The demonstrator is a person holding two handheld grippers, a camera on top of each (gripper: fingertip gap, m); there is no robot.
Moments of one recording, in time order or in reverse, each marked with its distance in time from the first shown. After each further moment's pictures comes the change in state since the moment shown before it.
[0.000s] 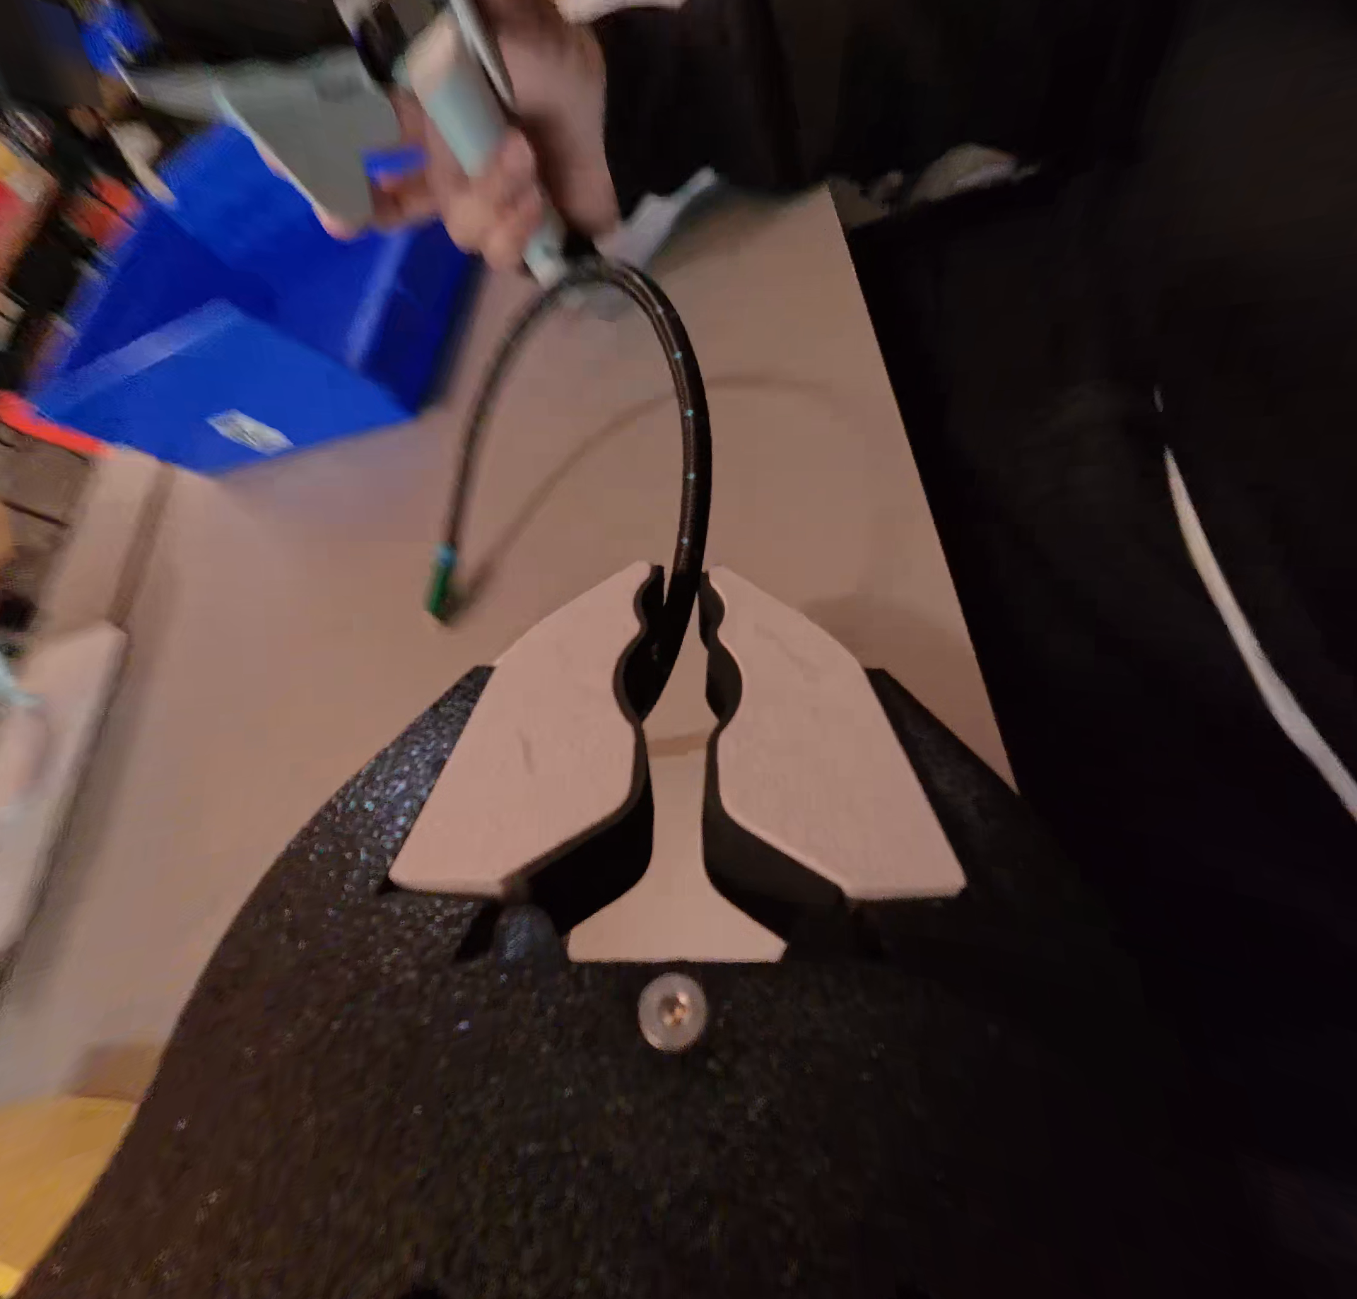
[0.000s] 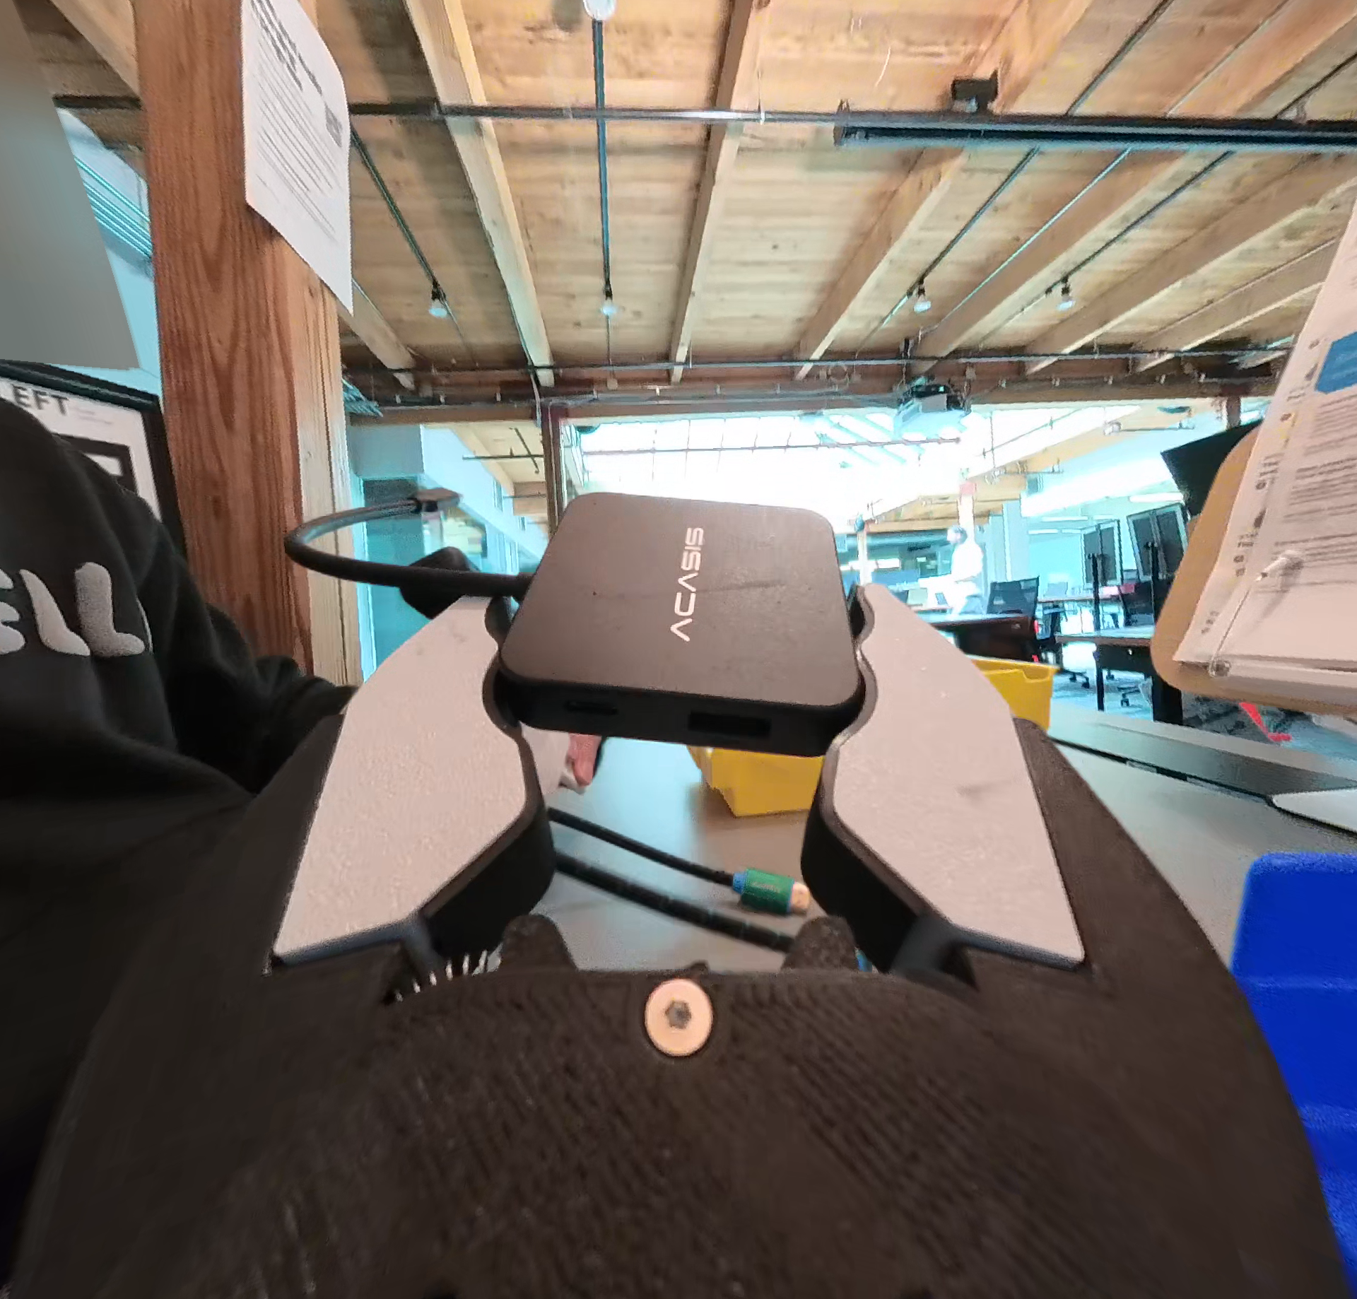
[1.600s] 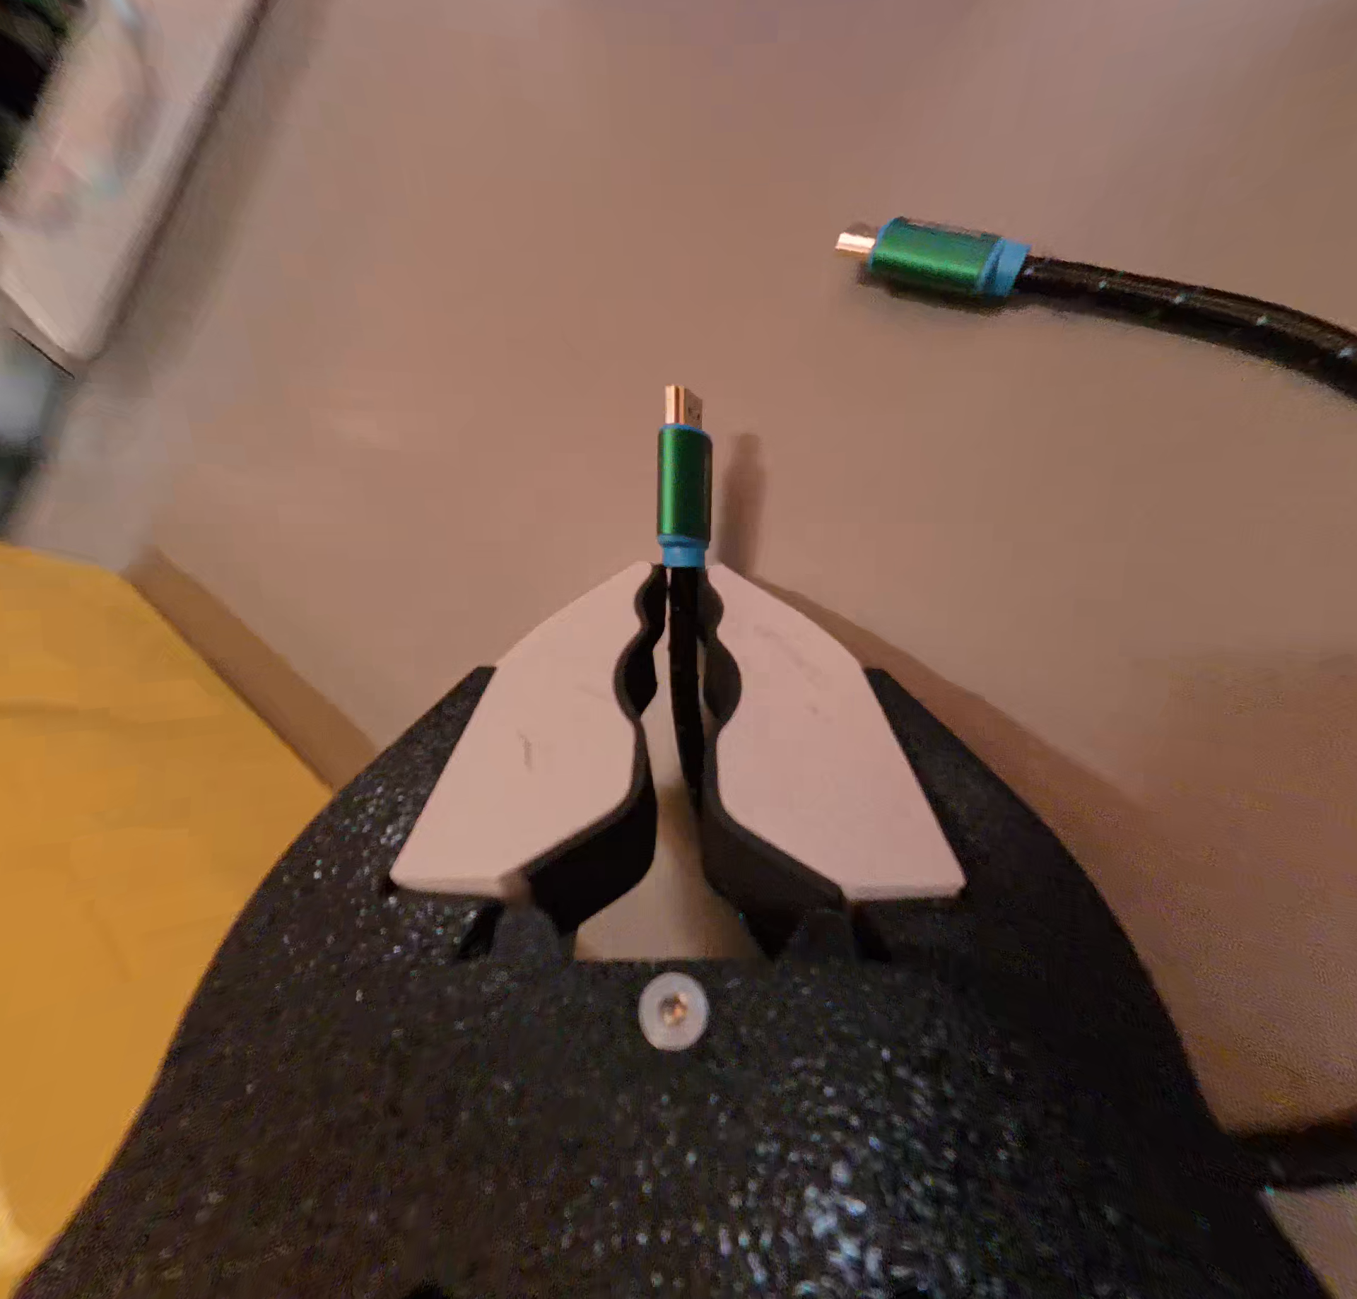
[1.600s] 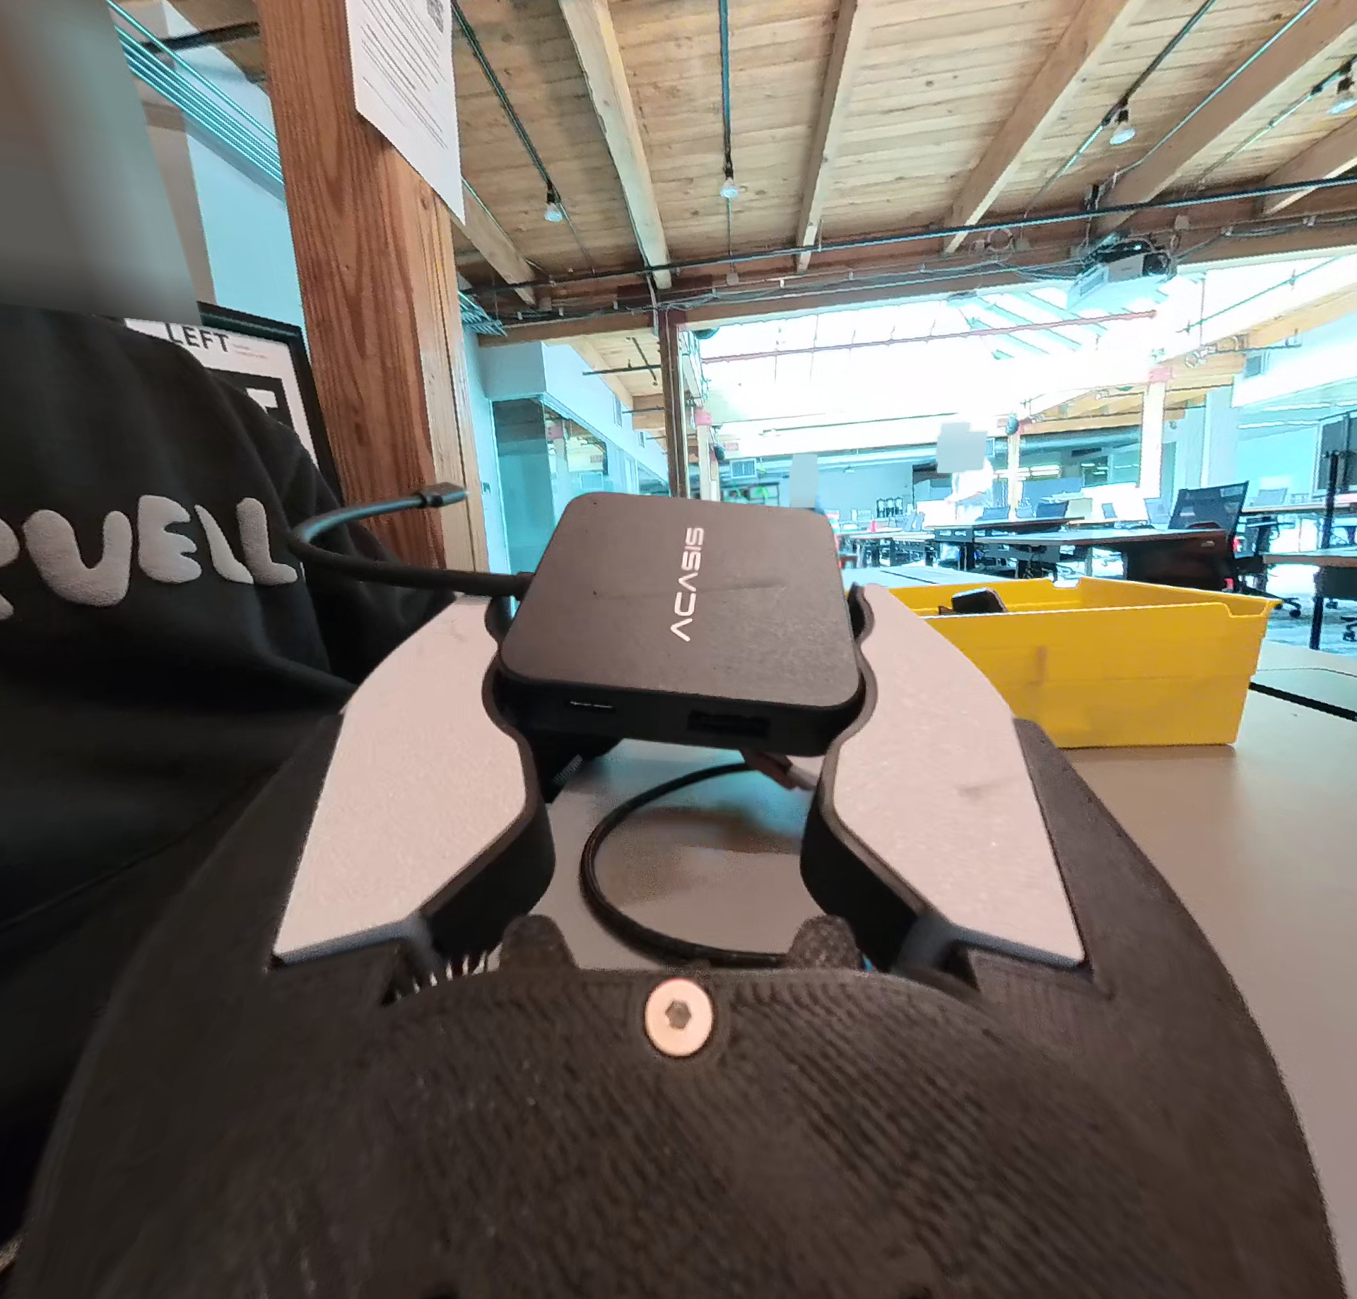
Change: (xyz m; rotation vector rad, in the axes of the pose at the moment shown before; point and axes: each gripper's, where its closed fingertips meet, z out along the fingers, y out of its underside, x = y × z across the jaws) left arm -0.107 0.099 0.042 -0.468 -0.424 -0.388; right arm -0.026 0.028 0.011 -0.144 -0.179 0.104
